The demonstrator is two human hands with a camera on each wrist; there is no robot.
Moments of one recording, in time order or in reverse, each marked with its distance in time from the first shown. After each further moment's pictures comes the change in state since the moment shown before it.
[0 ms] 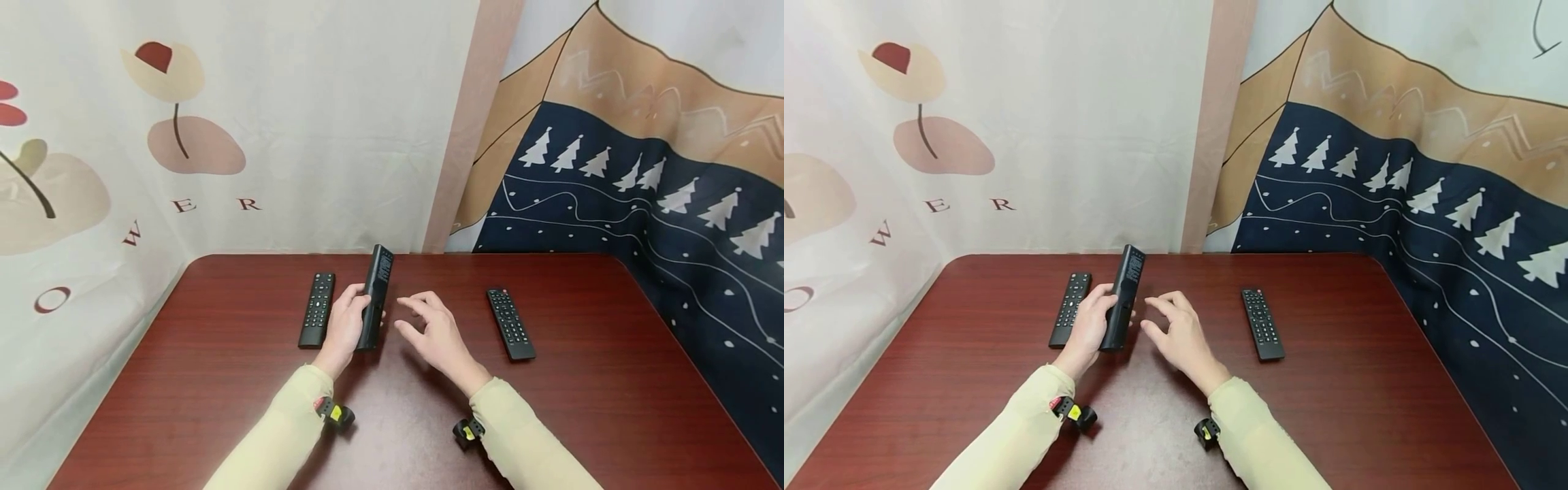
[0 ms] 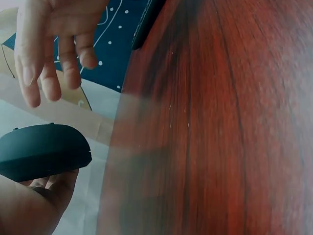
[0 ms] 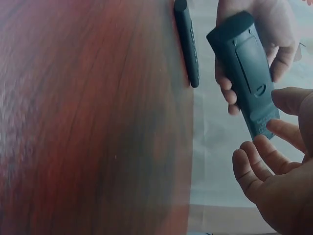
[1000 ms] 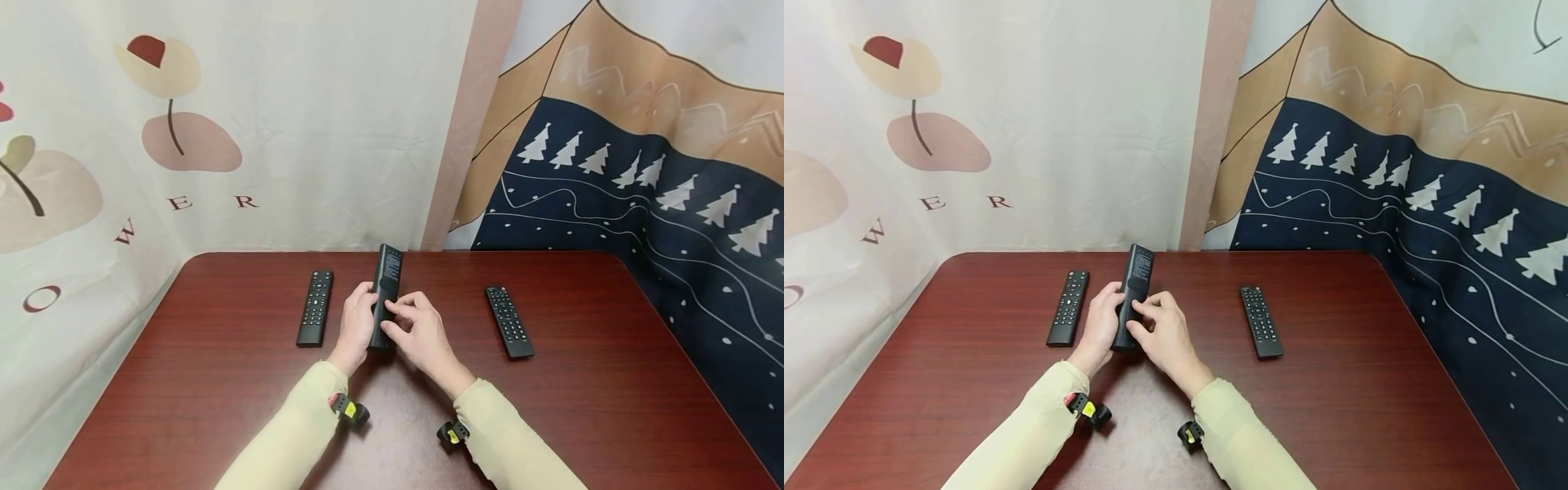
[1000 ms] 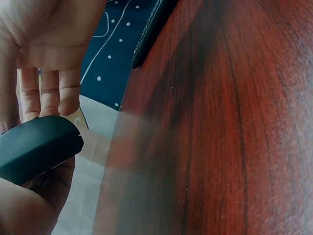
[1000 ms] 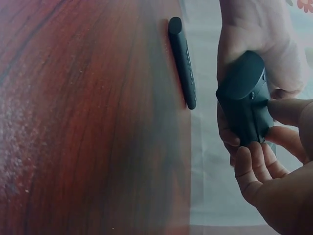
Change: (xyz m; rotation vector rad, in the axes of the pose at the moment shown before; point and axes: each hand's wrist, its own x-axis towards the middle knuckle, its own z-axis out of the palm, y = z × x) left_hand 0.002 -0.002 0.021 0.026 0.002 0.003; right_hand 0.002 -0.017 0.018 0.050 0.053 0.064
